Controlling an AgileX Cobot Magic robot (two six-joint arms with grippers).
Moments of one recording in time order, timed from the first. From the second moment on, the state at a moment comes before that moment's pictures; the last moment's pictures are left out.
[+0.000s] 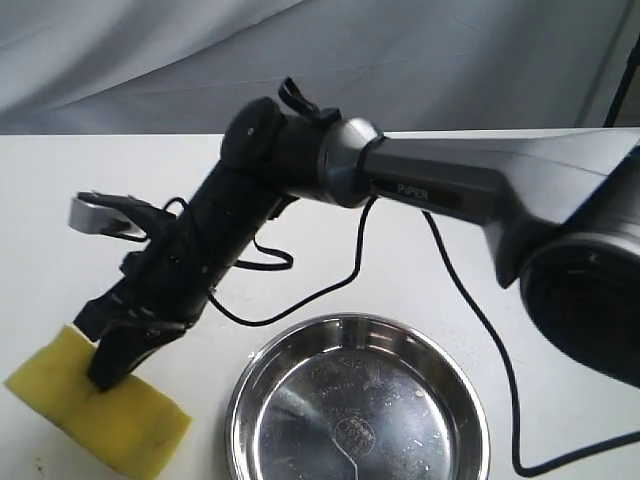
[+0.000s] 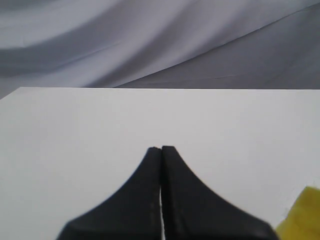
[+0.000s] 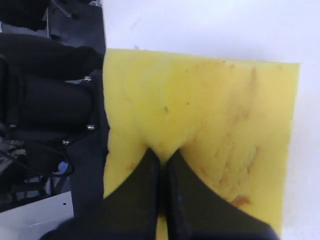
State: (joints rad) left arm 0.07 0.00 0.00 0.04 0.26 -0.02; right arm 0.78 2.34 -1.87 0.95 1.22 -0.66
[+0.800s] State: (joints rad) left arm 0.07 0.00 0.00 0.04 0.26 -0.02; right arm 0.65 2.44 -1.88 0.69 1.13 -0.54
